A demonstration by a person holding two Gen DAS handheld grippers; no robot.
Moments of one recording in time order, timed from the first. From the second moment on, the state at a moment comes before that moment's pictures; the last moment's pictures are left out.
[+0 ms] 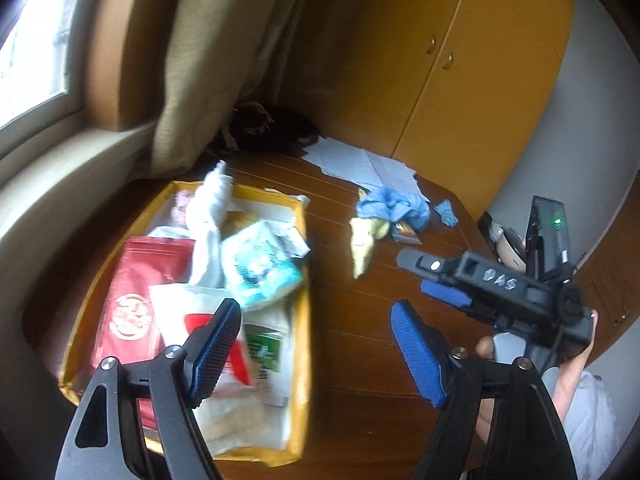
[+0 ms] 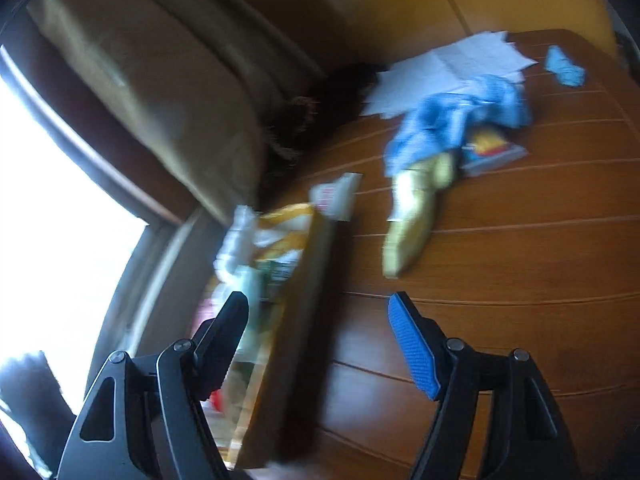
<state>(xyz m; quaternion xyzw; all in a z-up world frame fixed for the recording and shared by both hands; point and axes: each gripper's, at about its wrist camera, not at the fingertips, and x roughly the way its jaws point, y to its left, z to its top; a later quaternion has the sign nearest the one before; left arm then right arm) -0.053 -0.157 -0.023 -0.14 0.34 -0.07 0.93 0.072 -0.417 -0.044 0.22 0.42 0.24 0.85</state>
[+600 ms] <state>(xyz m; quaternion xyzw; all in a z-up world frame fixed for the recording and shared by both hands) 0.022 -0.212 -0.034 -0.11 0.40 -0.08 0.91 0.094 -0.483 -0.087 0.21 0.46 0.11 0.85</state>
